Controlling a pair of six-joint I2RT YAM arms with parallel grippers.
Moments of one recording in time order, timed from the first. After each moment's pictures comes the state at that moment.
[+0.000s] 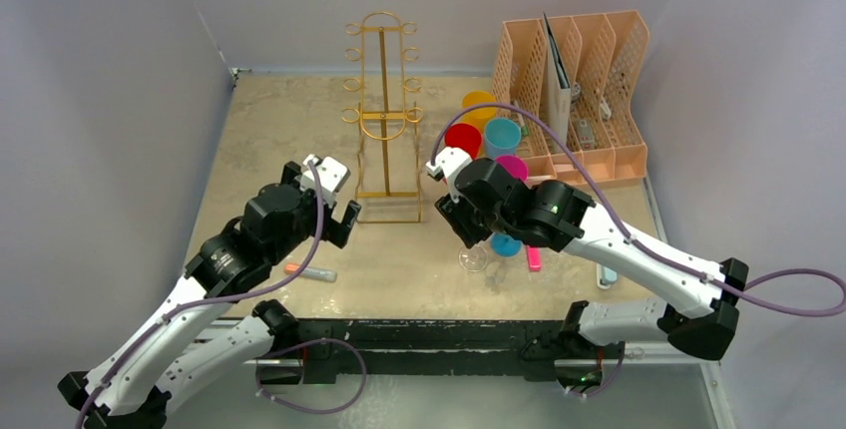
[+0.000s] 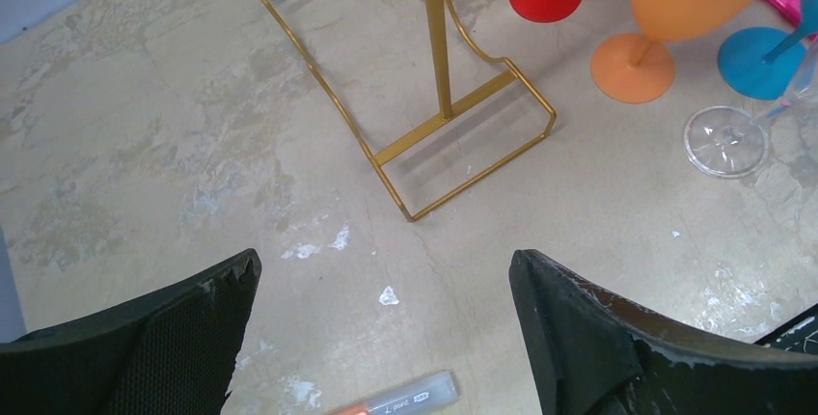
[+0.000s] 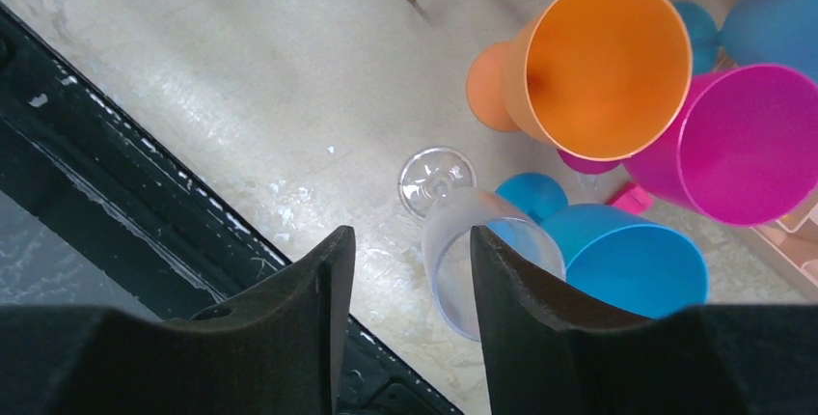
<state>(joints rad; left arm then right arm) -0.70 0.67 0.87 -0.65 -0.22 0.06 1.05 1.23 1.32 -0.97 0.22 0.15</state>
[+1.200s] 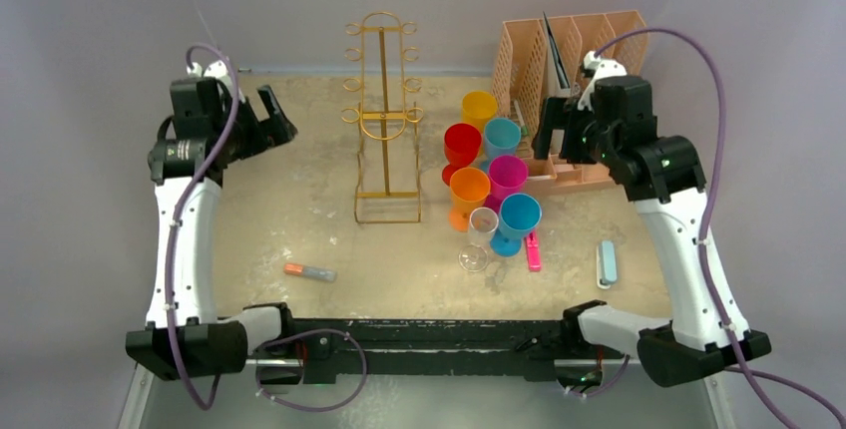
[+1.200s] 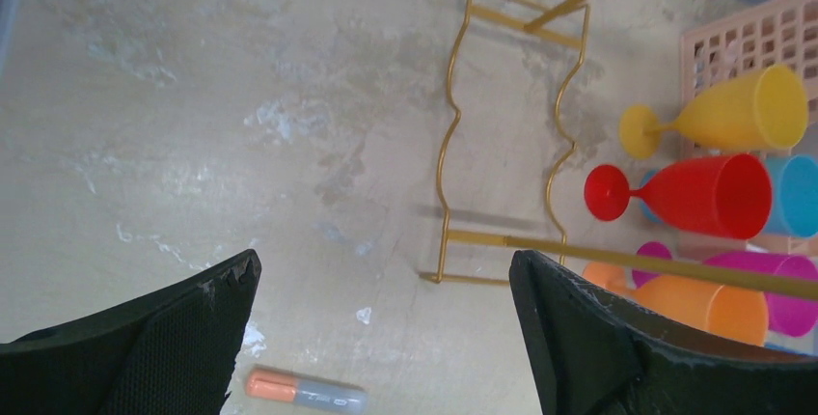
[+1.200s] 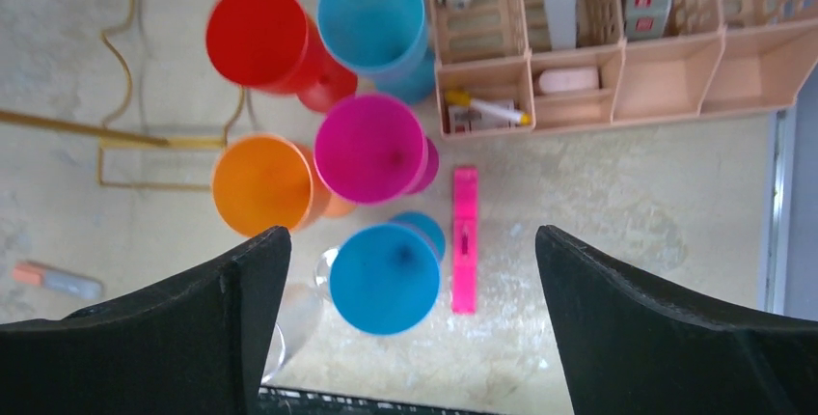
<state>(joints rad) 0.12 1.14 1.35 -0.87 0.19 -0.31 0.32 1.15 1.57 -1.12 0.12 0.27</state>
